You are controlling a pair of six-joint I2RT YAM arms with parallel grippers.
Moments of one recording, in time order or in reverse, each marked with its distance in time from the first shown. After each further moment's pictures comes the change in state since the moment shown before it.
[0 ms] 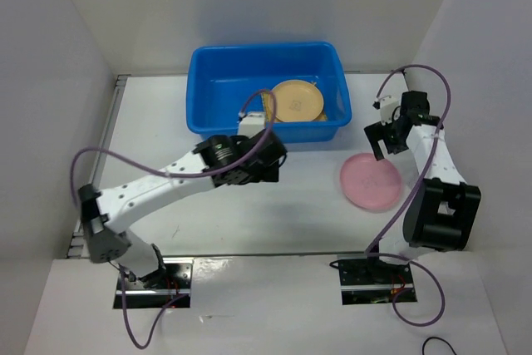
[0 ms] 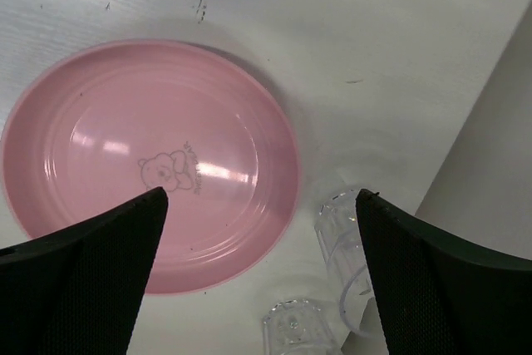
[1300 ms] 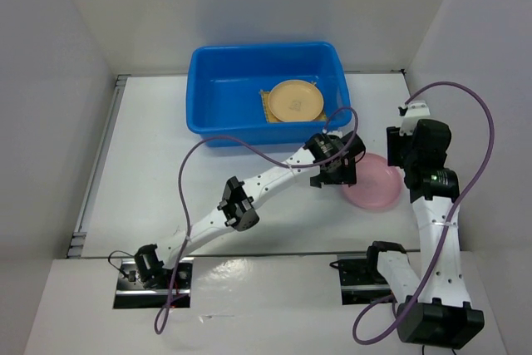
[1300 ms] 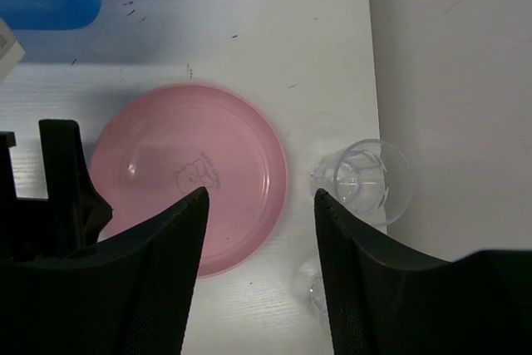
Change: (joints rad) left arm -0.002 1.225 1.372 -0.213 0.405 -0.101; right arm 0.055 -0.599 -0.188 0.047 0.127 0.268
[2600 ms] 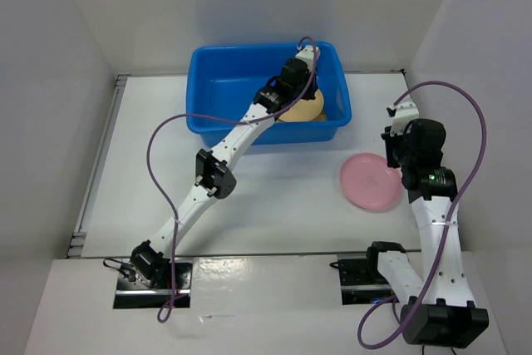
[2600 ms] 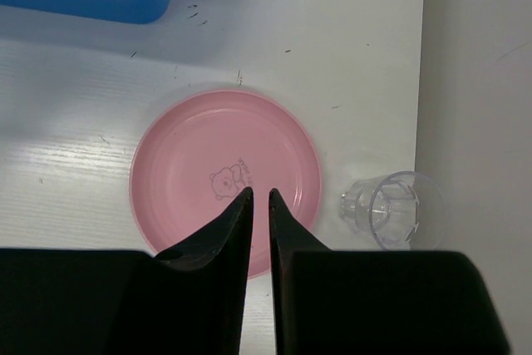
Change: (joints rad) left arm 0.393 0.027 0.039 0.817 0.089 0.746; right arm 0.043 -0.004 0.000 0.000 -0.101 -0.034
